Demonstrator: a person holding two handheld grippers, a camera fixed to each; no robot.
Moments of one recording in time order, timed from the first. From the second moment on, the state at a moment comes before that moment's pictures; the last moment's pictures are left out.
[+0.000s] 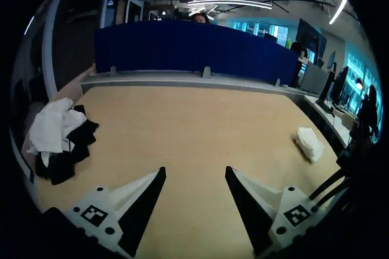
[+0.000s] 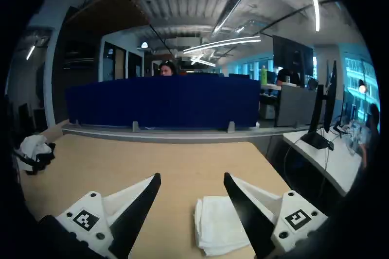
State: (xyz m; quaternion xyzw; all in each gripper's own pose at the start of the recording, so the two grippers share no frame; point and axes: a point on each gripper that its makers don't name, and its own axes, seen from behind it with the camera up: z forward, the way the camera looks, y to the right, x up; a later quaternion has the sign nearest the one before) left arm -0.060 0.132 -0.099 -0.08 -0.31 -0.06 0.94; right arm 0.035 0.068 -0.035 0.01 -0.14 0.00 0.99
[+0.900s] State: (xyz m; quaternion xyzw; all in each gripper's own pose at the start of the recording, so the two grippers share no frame) left arm 0.023 0.110 -0.029 -0.06 -0.09 -0.03 0.99; right arm 0.084 -0.012 -0.041 0.05 -0.15 0.00 0.99
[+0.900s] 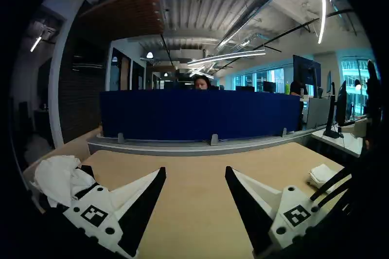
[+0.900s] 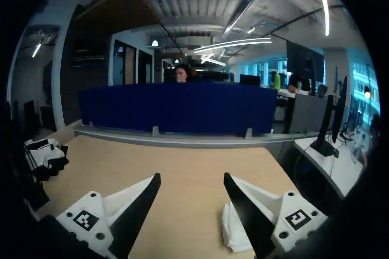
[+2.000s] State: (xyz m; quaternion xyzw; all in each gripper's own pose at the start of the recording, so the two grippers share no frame) left arm -0.070 0.026 -0.025 0.00 -0.04 0.00 1.00; right arm 0.068 -0.103 -0.001 0.07 -0.19 0.02 0.98
